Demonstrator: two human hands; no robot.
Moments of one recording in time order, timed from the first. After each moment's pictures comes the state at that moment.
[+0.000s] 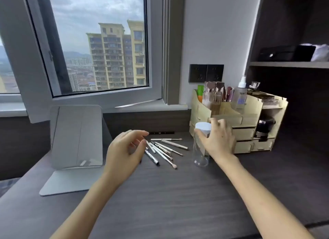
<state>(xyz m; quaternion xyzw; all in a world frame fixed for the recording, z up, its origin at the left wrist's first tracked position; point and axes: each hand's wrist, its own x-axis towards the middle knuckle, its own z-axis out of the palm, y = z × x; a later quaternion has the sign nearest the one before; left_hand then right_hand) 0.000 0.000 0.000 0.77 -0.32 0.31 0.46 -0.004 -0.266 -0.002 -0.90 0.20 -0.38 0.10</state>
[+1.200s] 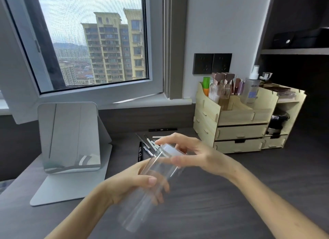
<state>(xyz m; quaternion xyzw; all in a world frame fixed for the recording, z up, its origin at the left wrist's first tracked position) 0.030 0.006 -0.032 0.57 -0.38 -0.40 0.61 -0.031 -0.201 0.025 -0.84 -0.26 0.01 0.47</state>
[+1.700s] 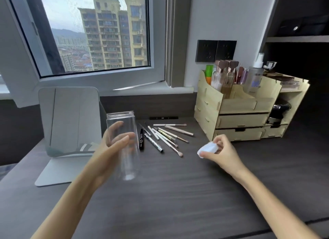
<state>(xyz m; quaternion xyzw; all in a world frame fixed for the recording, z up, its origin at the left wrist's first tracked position) 0.055 0.048 -0.054 0.59 -0.20 -0.09 0.78 -0.018 -0.276 -0.082 -0.84 0.13 -0.19 0.50</state>
